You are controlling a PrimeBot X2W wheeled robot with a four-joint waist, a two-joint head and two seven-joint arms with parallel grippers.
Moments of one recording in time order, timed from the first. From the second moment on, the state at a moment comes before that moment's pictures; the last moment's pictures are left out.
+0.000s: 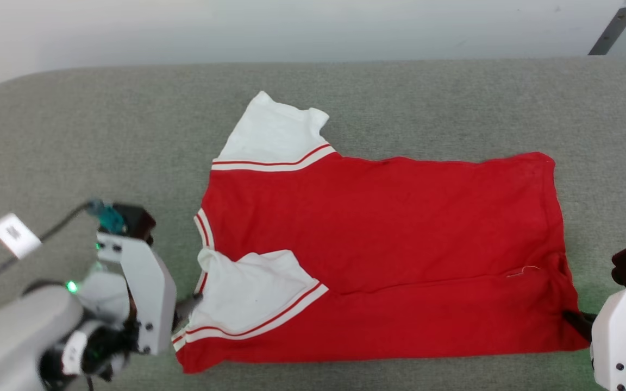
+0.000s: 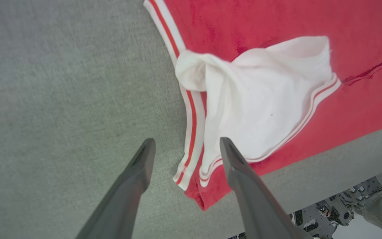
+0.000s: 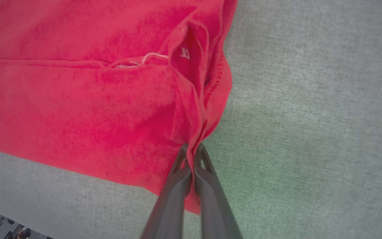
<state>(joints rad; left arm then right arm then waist) -0.74 0.96 -1.09 -0.07 -1.33 0.37 0.55 -0.11 -0.46 0.07 -0.03 0.56 0.13 0.85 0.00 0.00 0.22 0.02</state>
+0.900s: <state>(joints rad) -1.14 0.84 -0.96 0.29 -1.17 0.11 0.44 -0.24 -0.24 0.04 -0.15 0.29 0.13 0.00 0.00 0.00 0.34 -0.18</state>
